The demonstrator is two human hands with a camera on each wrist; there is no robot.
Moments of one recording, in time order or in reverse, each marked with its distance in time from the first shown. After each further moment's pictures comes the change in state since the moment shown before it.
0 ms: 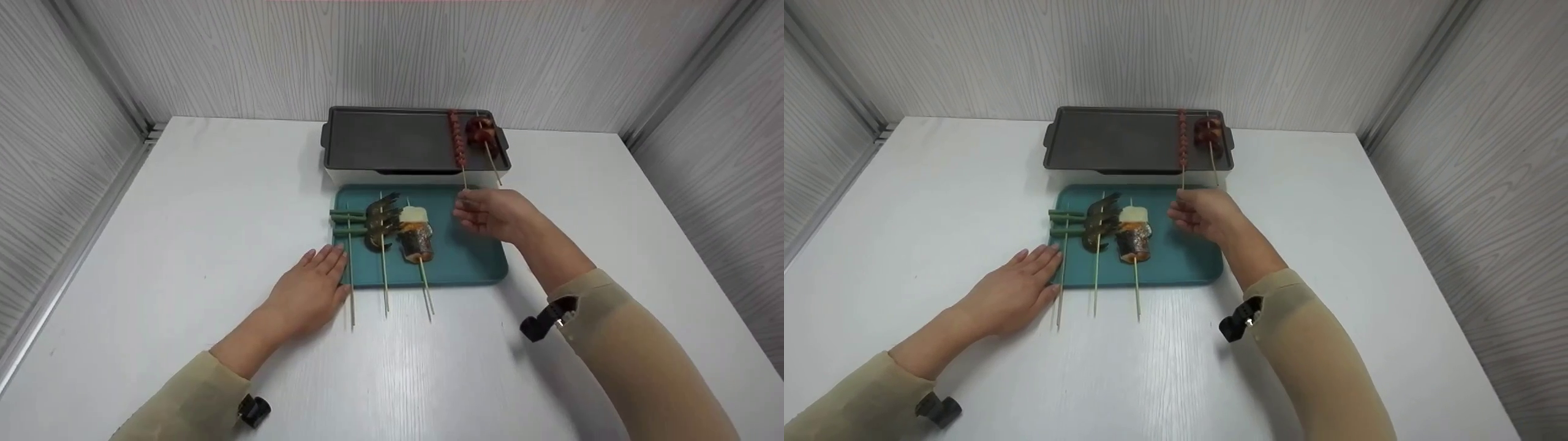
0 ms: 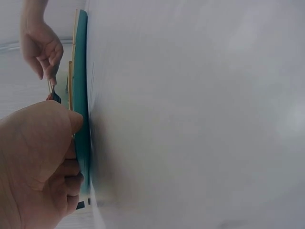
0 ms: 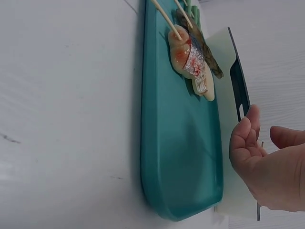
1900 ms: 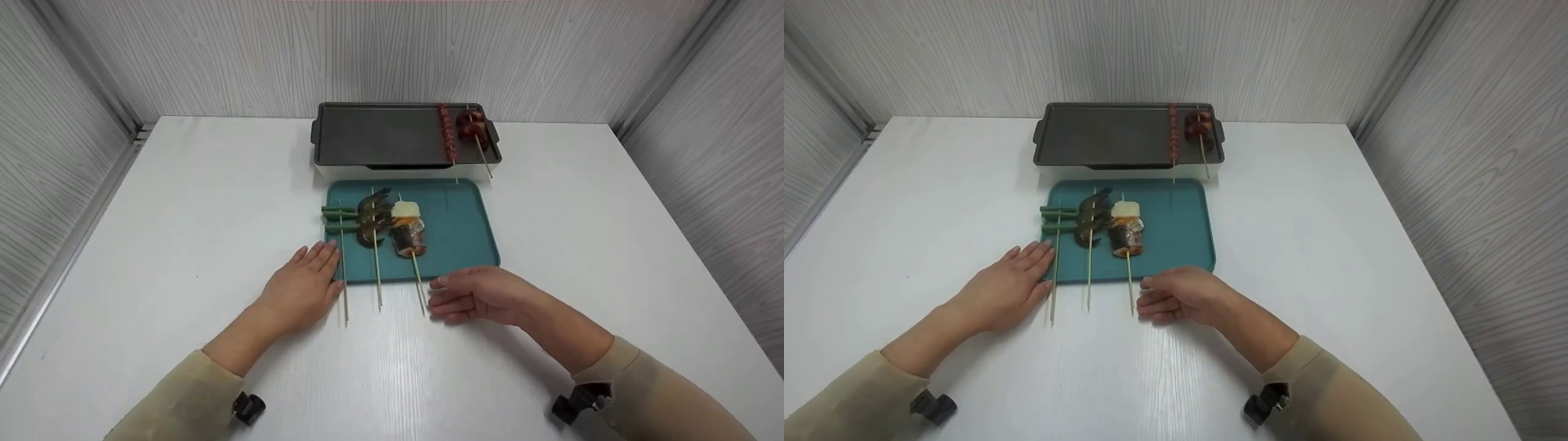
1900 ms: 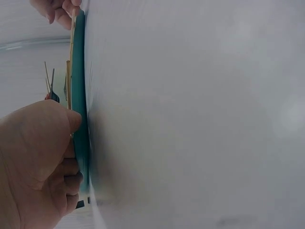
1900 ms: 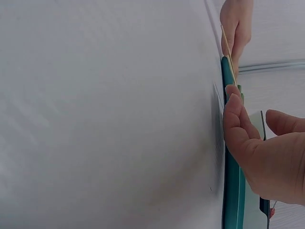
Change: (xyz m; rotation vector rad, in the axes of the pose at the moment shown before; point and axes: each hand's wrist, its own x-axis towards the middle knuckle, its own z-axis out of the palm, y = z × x) left_hand 0.001 0.001 -0.001 0.006 -0.005 0.001; right_hand -0.085 0.103 0.007 -0.202 -0.387 0.063
